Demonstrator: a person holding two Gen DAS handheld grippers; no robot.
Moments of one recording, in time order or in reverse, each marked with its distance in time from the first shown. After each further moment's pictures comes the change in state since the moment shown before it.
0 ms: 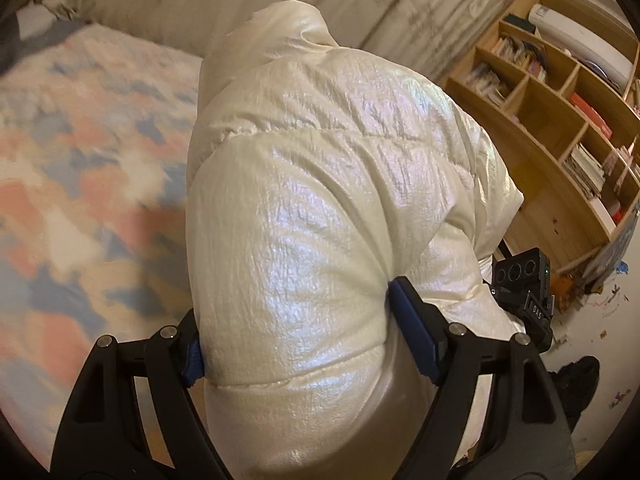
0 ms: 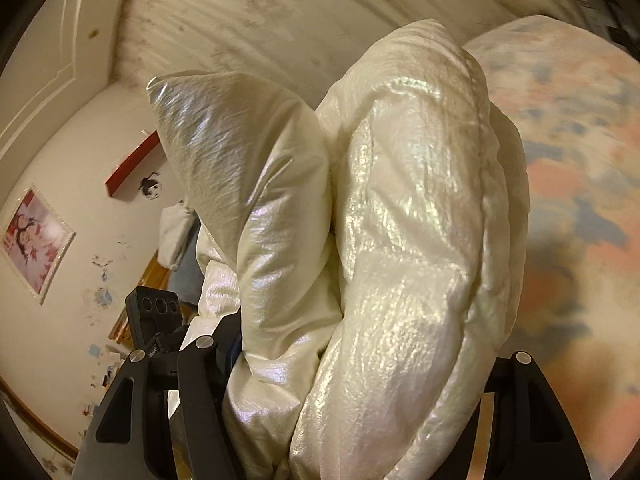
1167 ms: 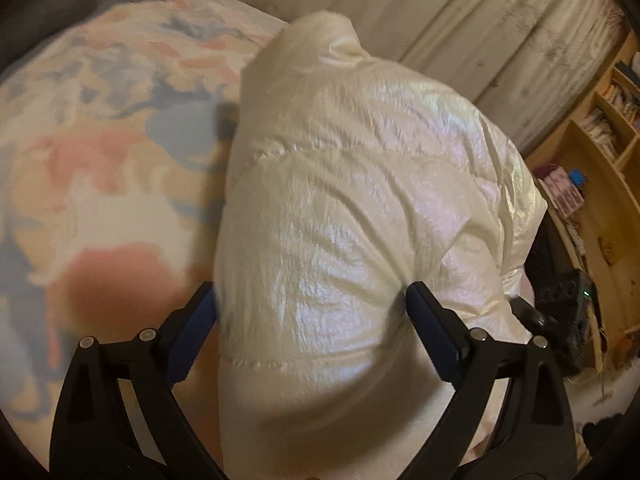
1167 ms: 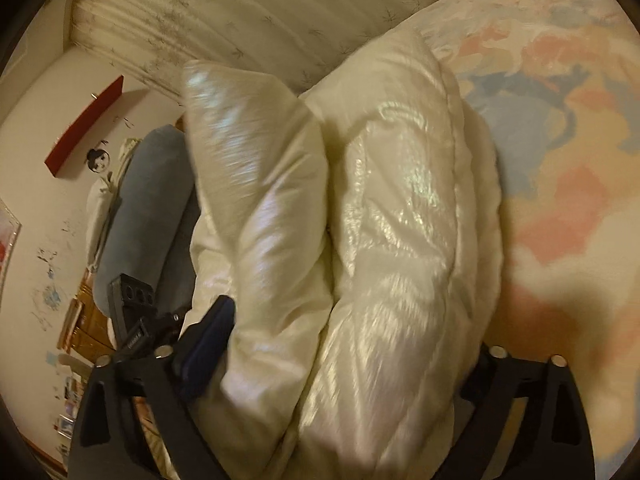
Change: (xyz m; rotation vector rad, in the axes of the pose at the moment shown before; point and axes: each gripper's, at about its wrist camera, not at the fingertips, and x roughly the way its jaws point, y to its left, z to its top) left arm 0.081 0.396 0.102 -0.159 0.026 0.273; right arm 0.015 -0.166 -0.021 -0.015 0.137 -0.121
